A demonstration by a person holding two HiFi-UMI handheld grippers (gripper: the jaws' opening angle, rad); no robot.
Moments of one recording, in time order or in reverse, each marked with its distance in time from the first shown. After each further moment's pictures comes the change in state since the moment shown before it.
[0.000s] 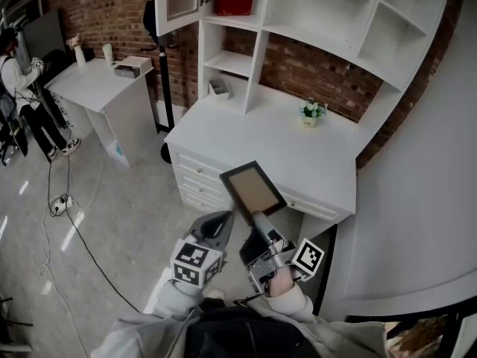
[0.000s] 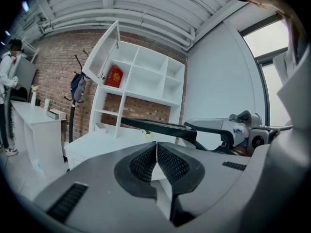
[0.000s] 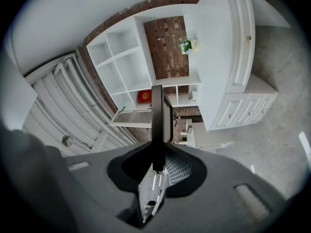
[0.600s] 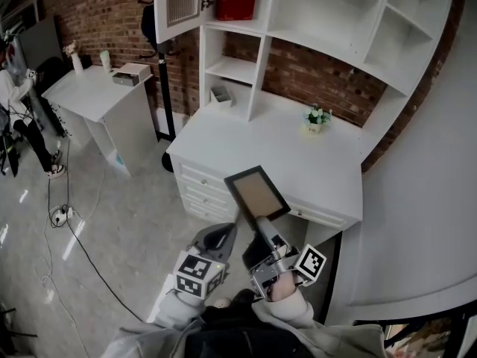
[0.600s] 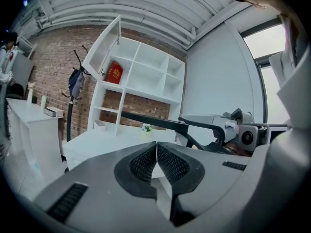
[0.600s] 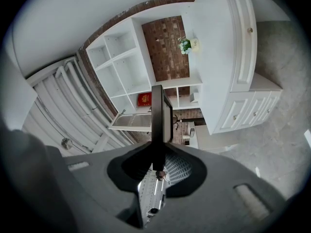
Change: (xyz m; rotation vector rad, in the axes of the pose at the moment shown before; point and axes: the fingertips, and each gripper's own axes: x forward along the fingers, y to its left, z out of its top) left arm 0.010 0.035 -0.007 -0.002 0.027 -0.037; right arm 0.043 -0.014 0.009 0.010 -0.047 0.027
